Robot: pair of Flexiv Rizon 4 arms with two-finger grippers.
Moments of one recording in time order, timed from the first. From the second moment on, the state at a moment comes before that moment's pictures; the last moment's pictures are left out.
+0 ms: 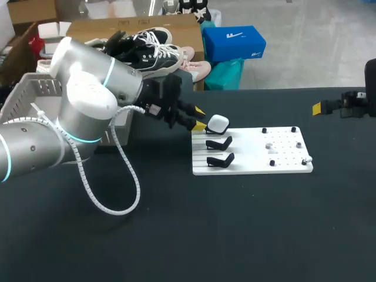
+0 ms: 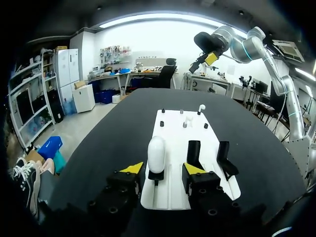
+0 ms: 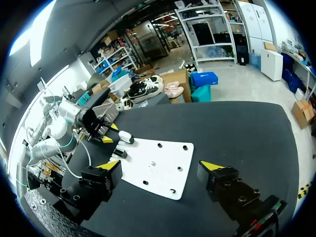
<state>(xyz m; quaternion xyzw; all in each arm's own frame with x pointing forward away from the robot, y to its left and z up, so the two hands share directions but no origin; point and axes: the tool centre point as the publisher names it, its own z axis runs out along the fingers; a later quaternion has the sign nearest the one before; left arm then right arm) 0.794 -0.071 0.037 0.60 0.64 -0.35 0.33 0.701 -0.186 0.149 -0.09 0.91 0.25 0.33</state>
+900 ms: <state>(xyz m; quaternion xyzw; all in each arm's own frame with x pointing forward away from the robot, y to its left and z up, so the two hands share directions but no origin) 0.793 -0.089 0.026 0.60 0.64 -0.36 0.33 0.701 -0.186 0.149 -0.09 0.91 0.25 0.33</state>
